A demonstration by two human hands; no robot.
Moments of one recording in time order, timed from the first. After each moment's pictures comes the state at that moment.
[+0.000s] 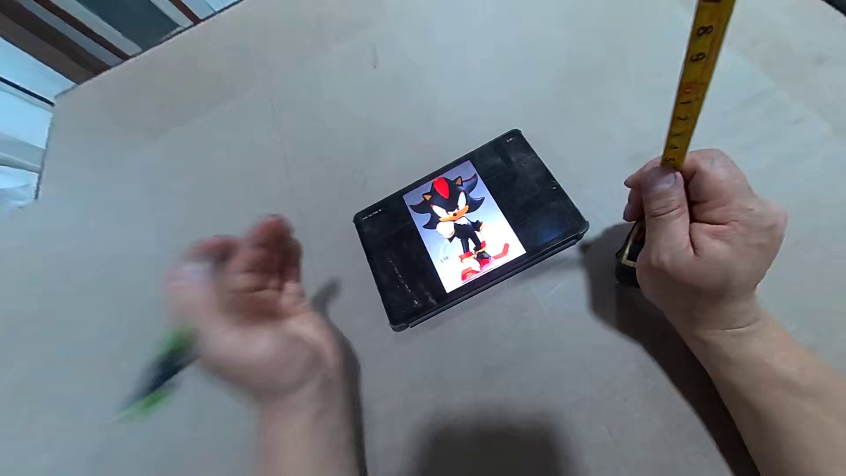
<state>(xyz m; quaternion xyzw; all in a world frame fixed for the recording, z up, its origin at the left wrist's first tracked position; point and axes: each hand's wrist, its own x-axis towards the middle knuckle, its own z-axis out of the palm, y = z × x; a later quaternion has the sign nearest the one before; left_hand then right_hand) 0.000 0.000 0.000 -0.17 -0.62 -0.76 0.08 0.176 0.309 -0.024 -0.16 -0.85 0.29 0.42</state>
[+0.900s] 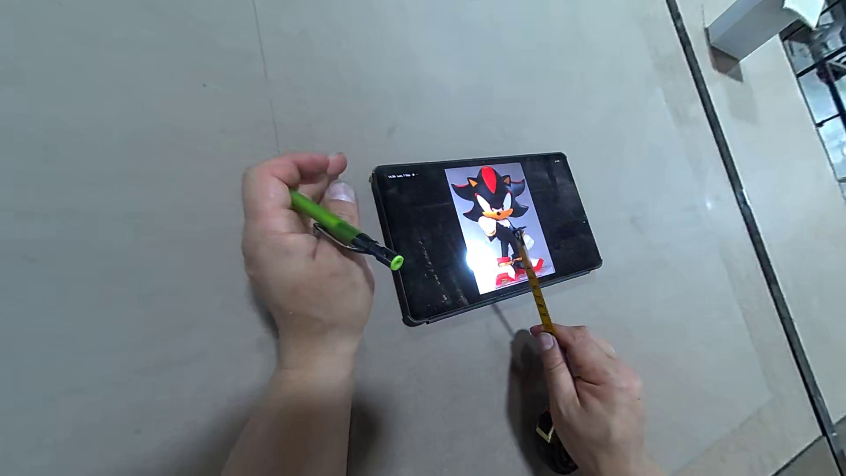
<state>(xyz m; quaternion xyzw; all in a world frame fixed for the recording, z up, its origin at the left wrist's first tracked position) -0.031 0.011 -0.035 -0.12 -0.77 -0.63 0.06 0.198 0.165 -0.018 -0.25 -0.93 0.22 0.17</state>
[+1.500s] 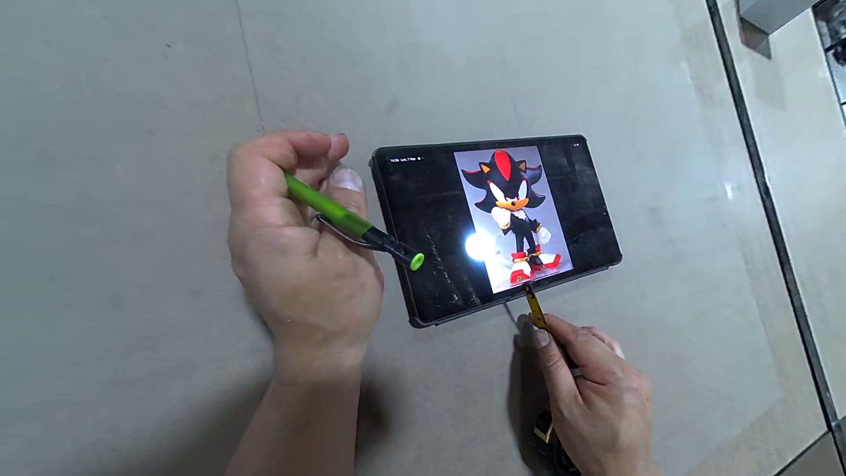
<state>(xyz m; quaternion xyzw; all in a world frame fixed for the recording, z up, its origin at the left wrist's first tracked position) -0.033 0.012 -0.036 -0.12 -0.77 -0.62 0.06 0.184 0.153 -0.021 -0.26 -0.93 0.22 0.16</state>
